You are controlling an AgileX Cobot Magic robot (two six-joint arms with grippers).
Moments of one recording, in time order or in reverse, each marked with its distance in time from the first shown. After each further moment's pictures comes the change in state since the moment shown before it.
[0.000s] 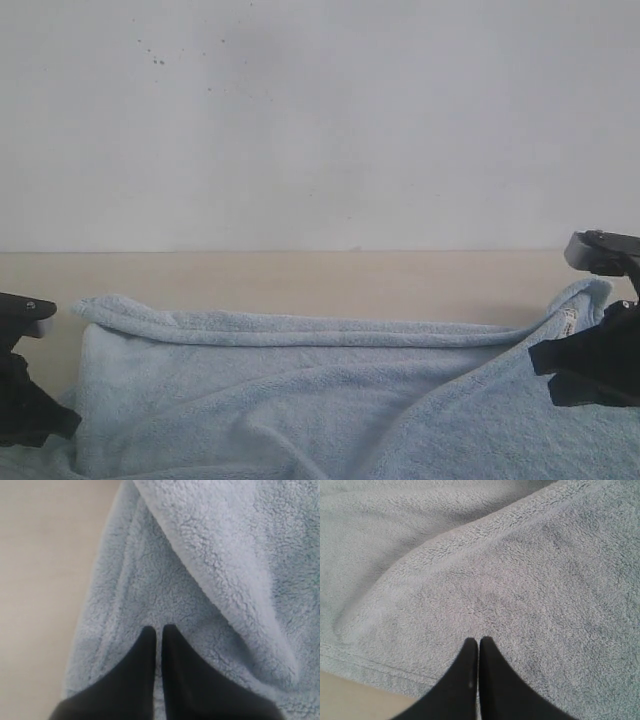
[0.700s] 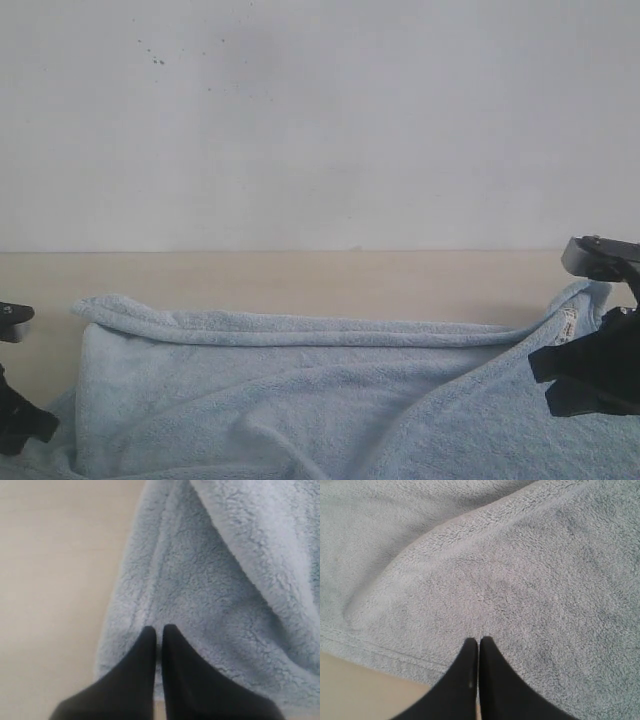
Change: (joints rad) left arm 0.059 0.000 0.002 0.020 0.030 -0.007; right arm 0.000 0.000 0.000 0.002 0.044 -0.002
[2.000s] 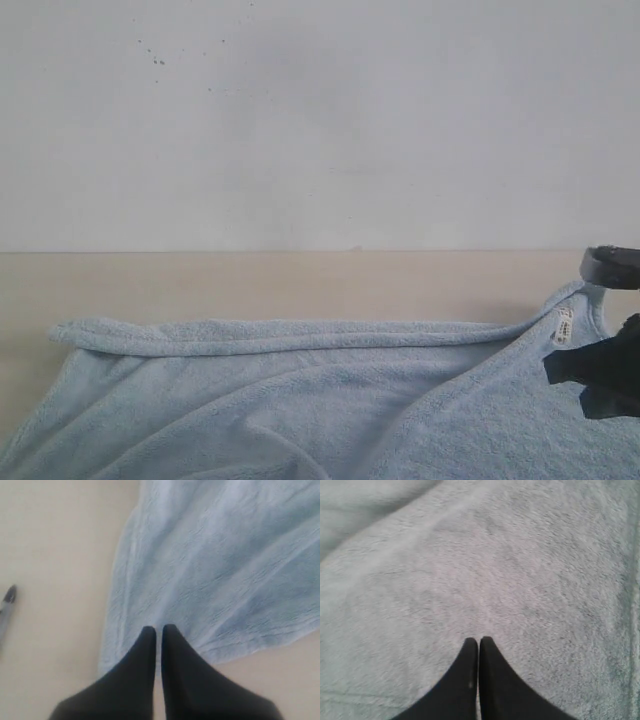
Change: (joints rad) left arm 0.016 -0.699 0.295 -0.005 0.157 -0.283; right arm -0.006 0.059 0.000 -0.261 -0.125 0.303
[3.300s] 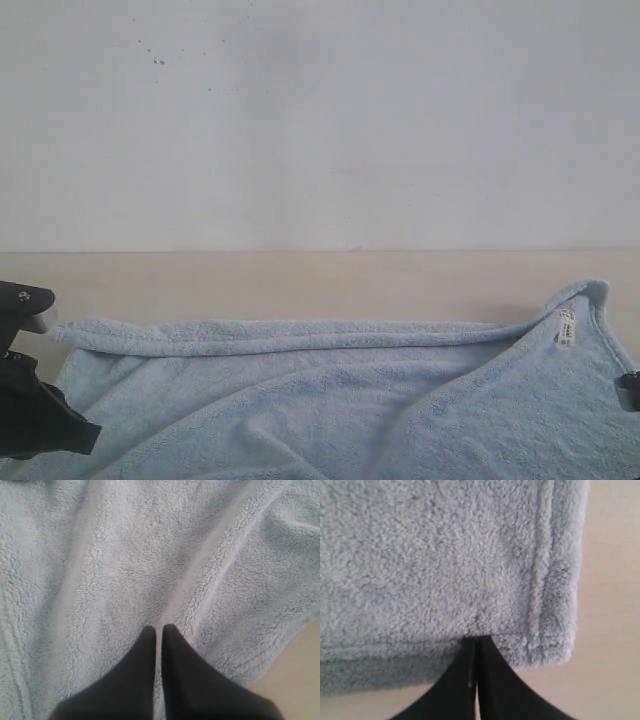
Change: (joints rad) left arm -0.215 0.394 -0.080 -0.447 -0.249 0.607; right arm -0.025 0.226 0.073 -0.759 0.131 0.585
